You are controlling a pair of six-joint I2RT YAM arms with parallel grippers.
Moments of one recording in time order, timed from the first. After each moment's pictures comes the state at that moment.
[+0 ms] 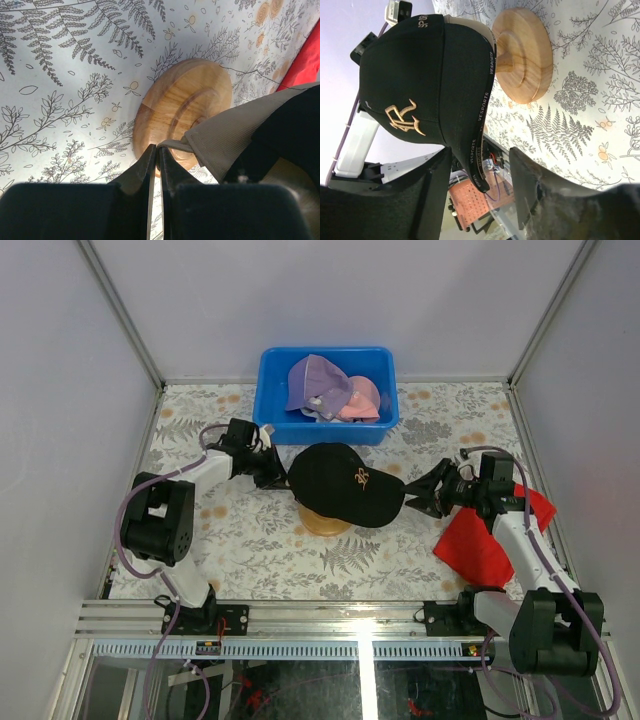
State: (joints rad) left arm -0.20 1.72 1.03 -0.32 0.59 -0.51; right arm -0.04 1.07 0.62 -0.31 -0.90 0.92
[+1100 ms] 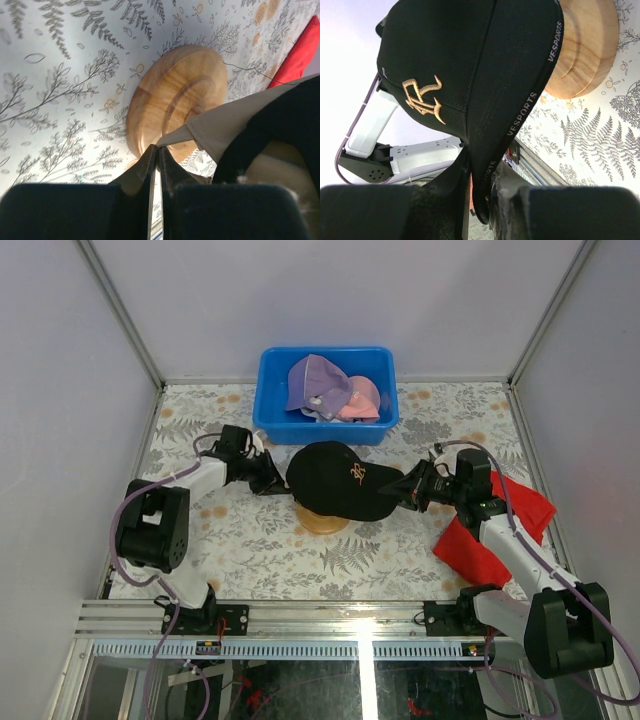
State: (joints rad) left arm -0.19 1.70 0.97 -0.30 0.61 -0.58; right arm 0.18 1.08 0.58 0.00 -0.85 1.13
